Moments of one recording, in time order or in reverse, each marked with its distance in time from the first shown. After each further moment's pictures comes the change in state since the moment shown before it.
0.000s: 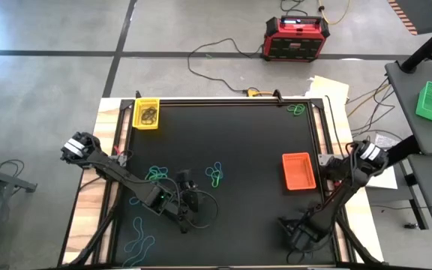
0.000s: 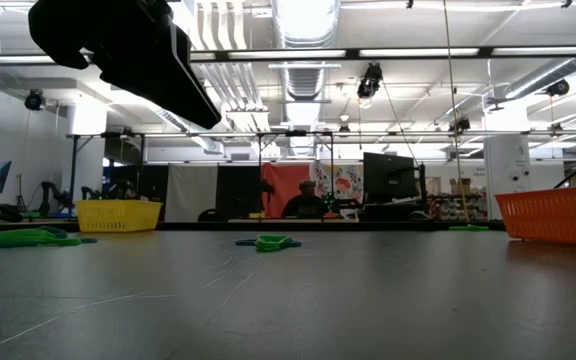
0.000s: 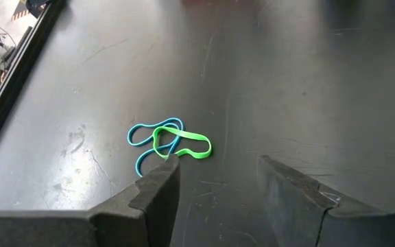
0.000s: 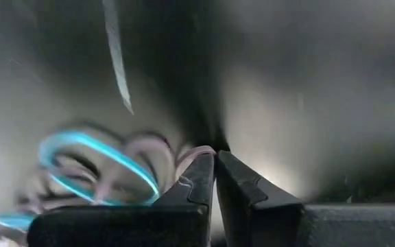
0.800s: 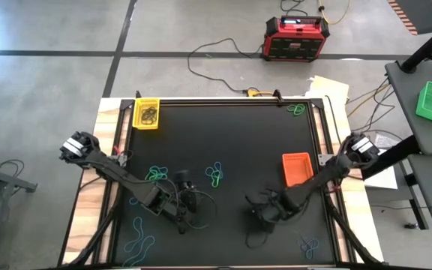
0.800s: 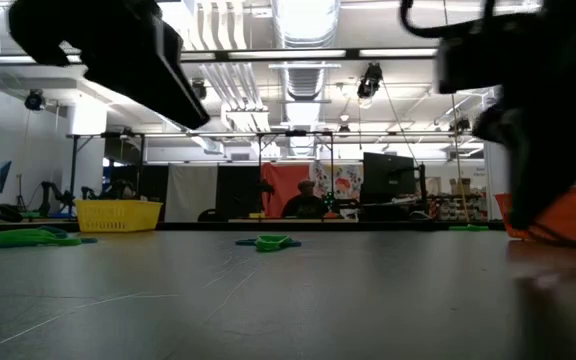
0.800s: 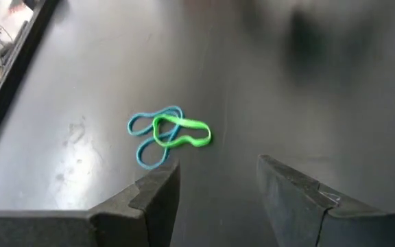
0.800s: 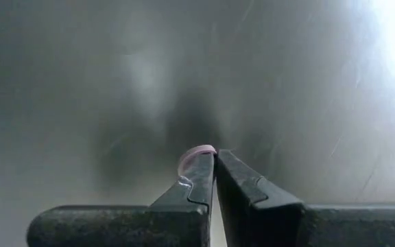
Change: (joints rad) left arm -0.018 -0.017 0.000 -0.058 0.012 -0.023; right arm -0.340 0.000 0.091 0.231 0.495 -0.601
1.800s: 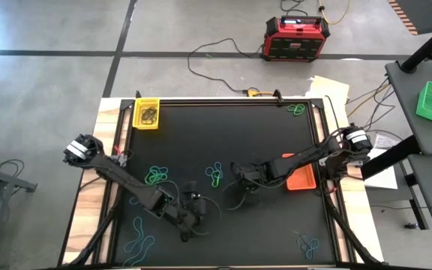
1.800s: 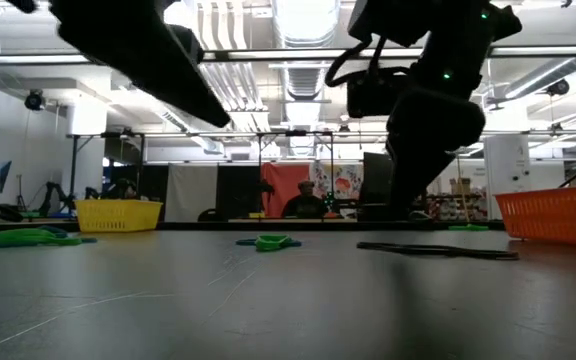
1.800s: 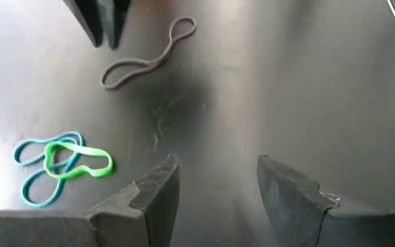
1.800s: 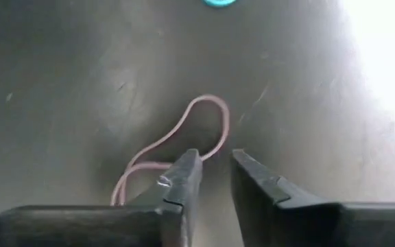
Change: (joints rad) left arm 0.001 0.059 0.000 0.237 0.219 0.007; right arm -0.333 0.002 0.006 0.116 -0.037 -0.366
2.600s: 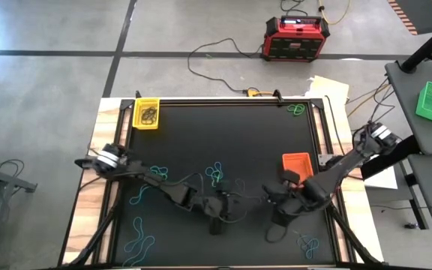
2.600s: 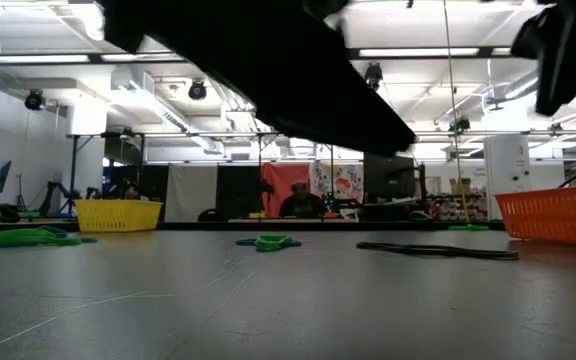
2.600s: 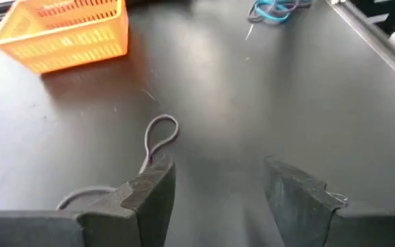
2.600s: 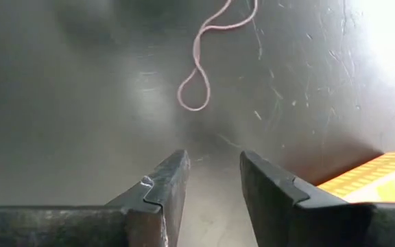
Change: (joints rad) left arm 0.178 0.315 0.132 0.492 0.178 0.341; right arm 0.404 -0.262 0.079 -0.480 0.089 0.523
